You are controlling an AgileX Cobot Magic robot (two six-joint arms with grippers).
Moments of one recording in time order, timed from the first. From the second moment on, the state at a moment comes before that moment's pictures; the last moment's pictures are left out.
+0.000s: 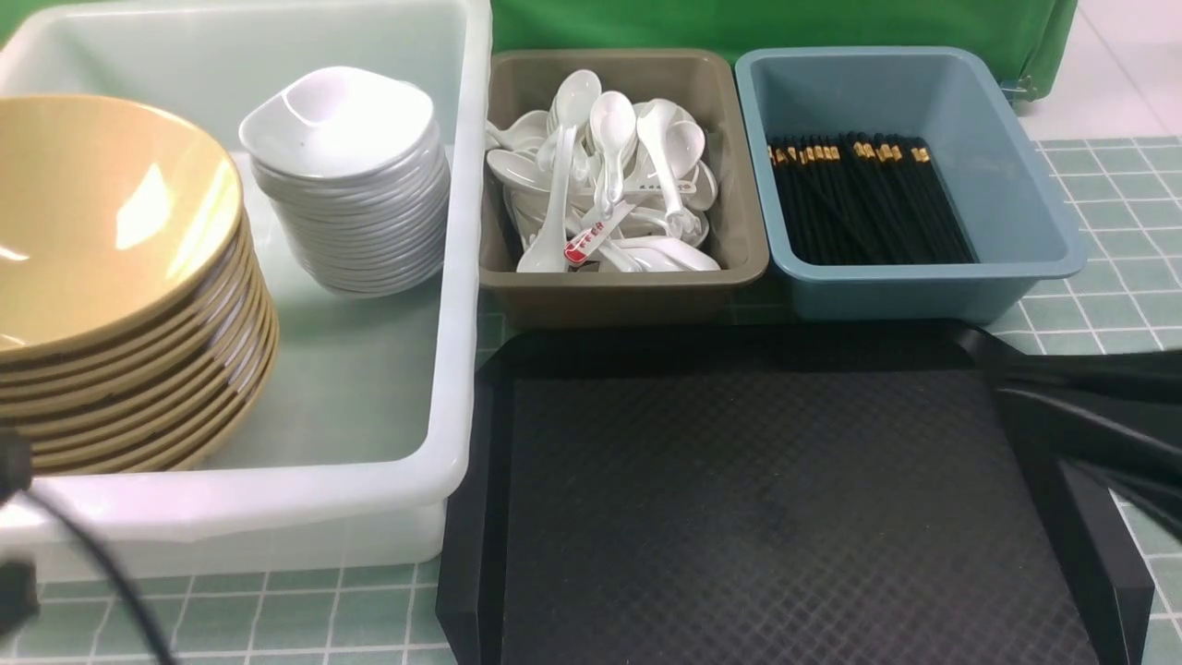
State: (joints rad) right arm 0.75 0.62 -0.69 0.20 0.40 -0.36; left arm -0.03 0.44 -0.64 -0.10 0.82 0.17
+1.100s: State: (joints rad) right arm 0.64 0.36 -0.38 0.21 0.11 -0.33; left arm -0.03 0.20 -0.33 -0.10 0.63 0.24
